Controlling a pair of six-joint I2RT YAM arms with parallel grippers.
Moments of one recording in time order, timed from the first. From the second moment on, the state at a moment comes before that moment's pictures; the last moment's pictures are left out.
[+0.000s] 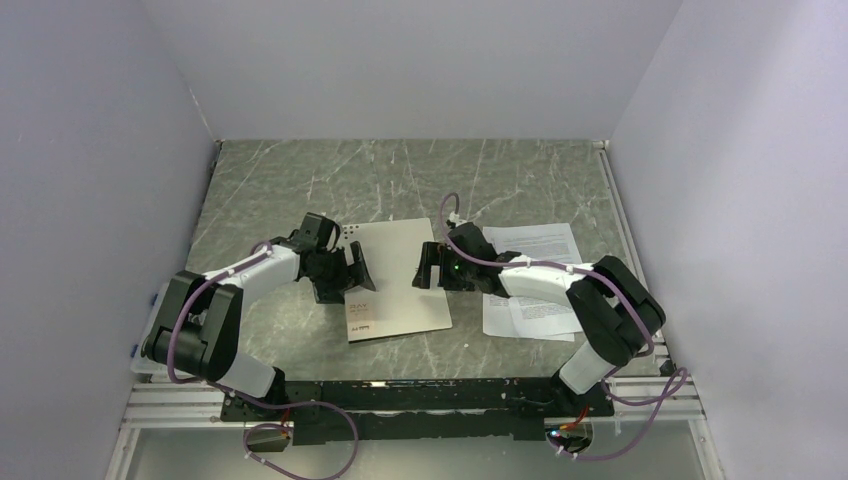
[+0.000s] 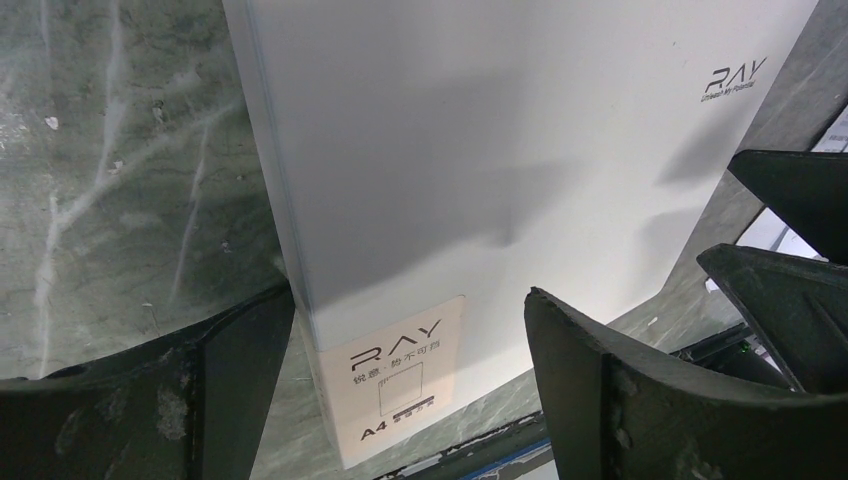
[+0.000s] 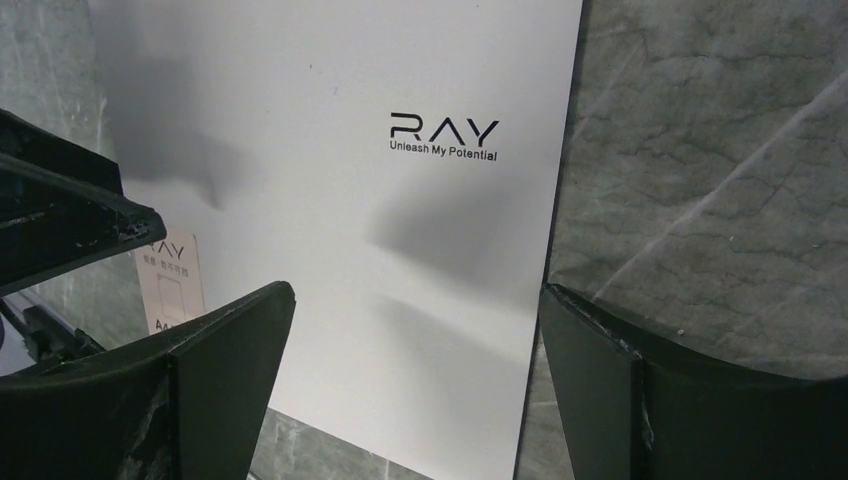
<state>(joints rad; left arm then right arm) -0.33 1.48 0.77 -0.43 0.31 -0.62 0.70 1.60 0.77 0.01 -0.13 0.69</state>
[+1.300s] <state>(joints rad) -0.31 1.48 0.78 -0.46 0.24 -0.58 0.67 1.38 0.52 0.48 -0.31 1.01</state>
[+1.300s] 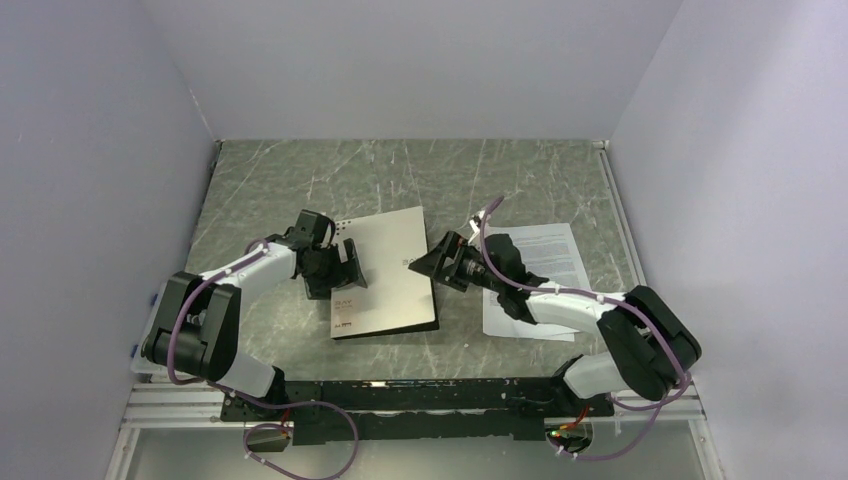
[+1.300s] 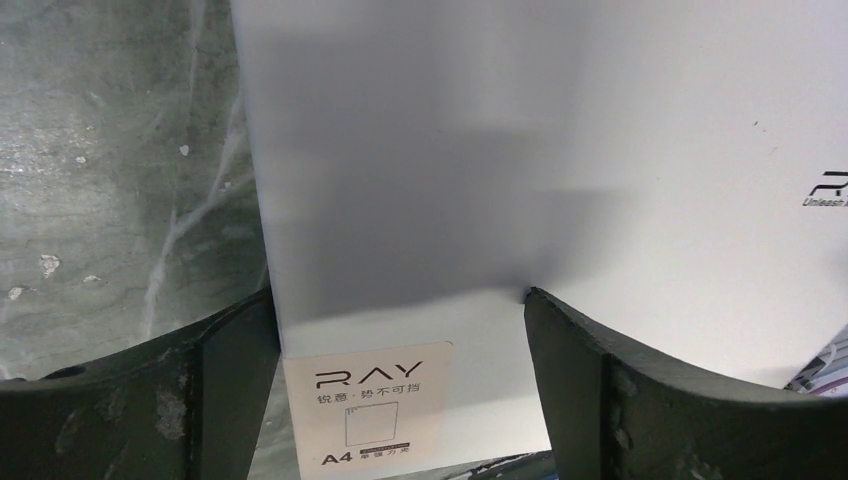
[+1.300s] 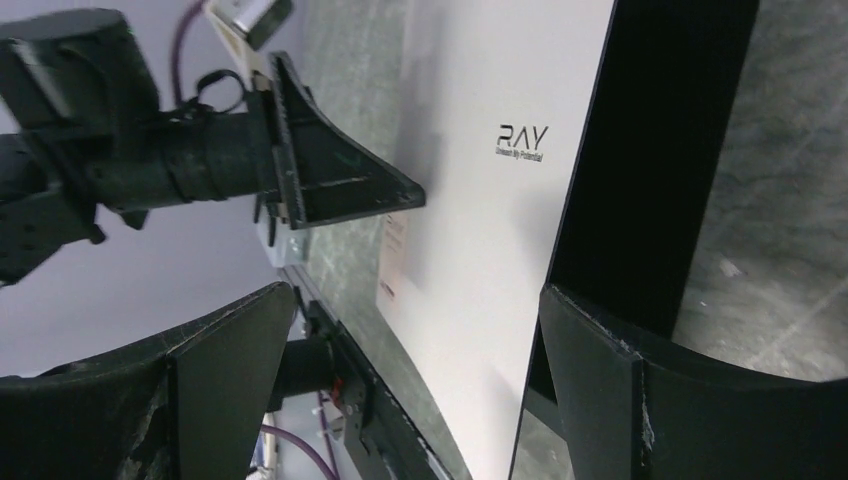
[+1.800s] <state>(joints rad) -0.30 1.46 0.76 -0.44 0.30 -0.59 0.66 1.49 0.44 1.07 -0.37 1.25</state>
